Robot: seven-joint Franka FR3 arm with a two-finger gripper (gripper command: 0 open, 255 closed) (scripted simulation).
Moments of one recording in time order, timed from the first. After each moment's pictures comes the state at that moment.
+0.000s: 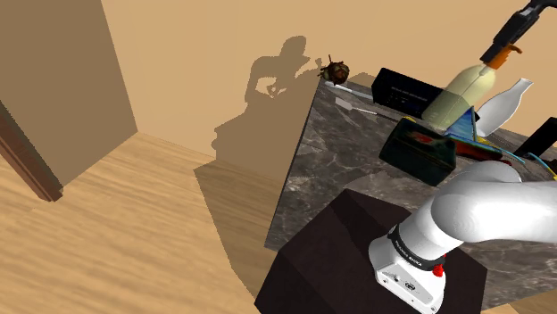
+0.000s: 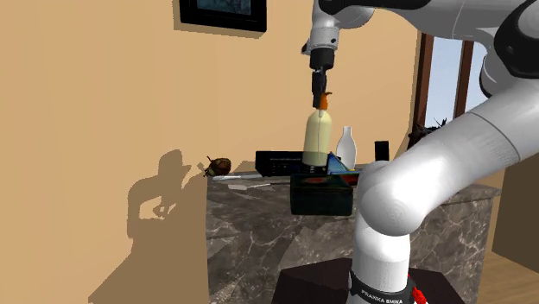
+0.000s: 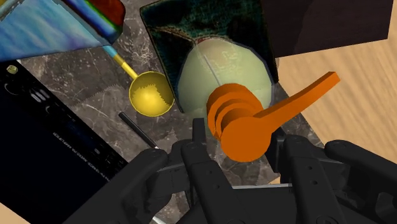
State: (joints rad) arm -0.17 -0.90 -0.41 -2.05 -0.31 1.27 -0.43
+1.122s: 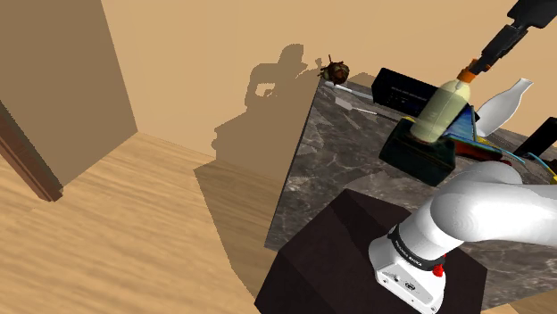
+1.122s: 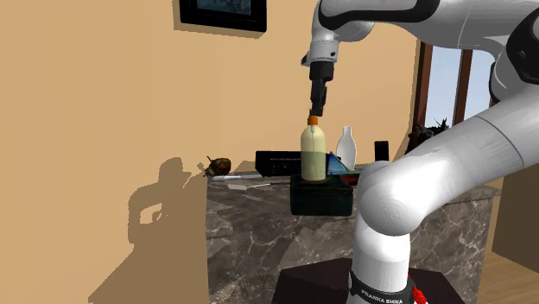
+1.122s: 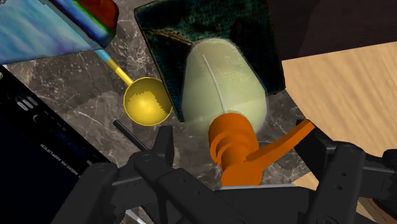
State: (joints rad) arm -0.19 -0.96 -0.43 -2.18 -0.33 1.34 -0.42
